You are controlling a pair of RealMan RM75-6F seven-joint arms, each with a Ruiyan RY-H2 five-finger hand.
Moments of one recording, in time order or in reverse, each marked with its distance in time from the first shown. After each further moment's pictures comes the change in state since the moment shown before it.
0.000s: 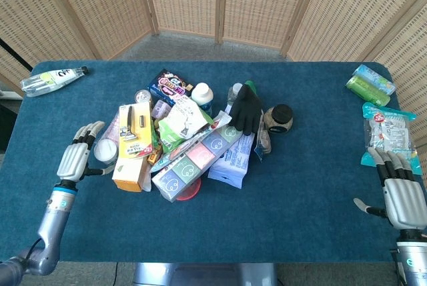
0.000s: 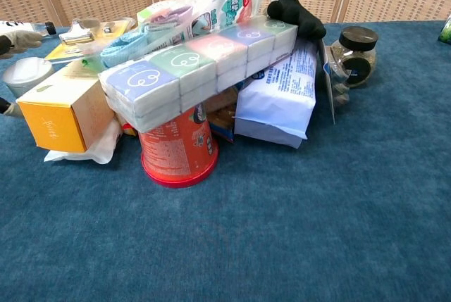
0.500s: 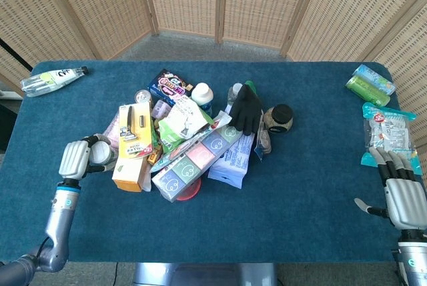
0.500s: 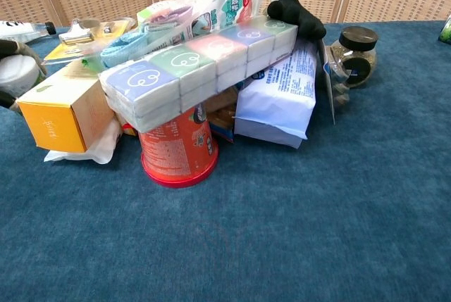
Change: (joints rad) left arm -0.002 -0.055 -0.018 0.051 -0.009 0.084 0.042; right arm -0.002 0.007 0.001 0.000 -0.004 0.001 0.018
